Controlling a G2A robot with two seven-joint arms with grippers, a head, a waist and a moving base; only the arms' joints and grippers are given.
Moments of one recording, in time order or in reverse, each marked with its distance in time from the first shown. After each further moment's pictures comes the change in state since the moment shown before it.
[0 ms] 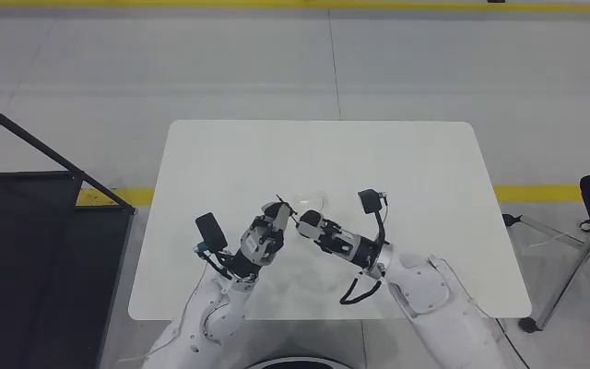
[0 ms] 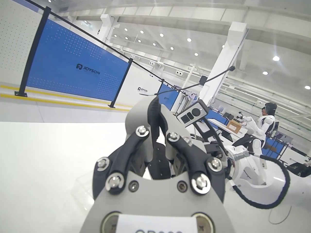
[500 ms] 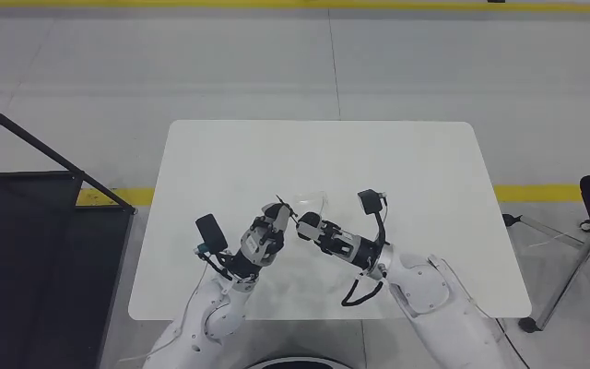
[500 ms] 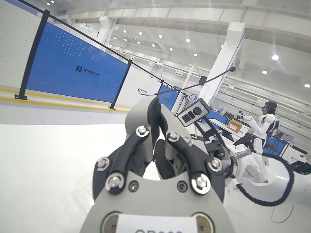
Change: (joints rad) left arm -0.005 -0.005 -0.001 0.016 0.032 -0.014 0.025; right arm -0.001 0.000 0.005 -0.002 0.030 -0.007 0.026
